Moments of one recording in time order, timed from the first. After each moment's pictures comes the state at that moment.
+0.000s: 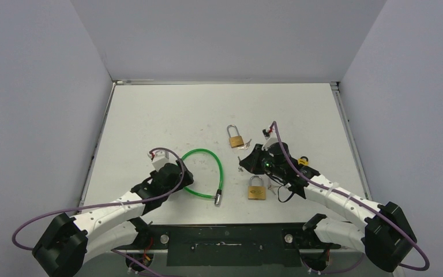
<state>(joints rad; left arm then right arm) -0.72 0.96 0.32 -0.14 -0.42 -0.97 0.67 1.09 0.57 0.00 -0.11 0.69</state>
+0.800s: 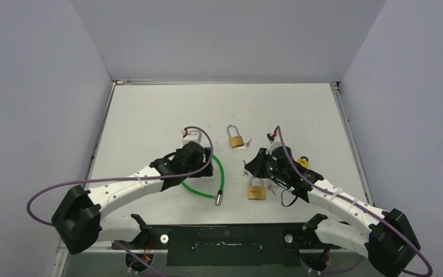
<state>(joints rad) -0.81 1.20 0.73 -0.34 -0.30 -0.72 0.66 1.02 0.53 -0.06 -0.07 0.69</state>
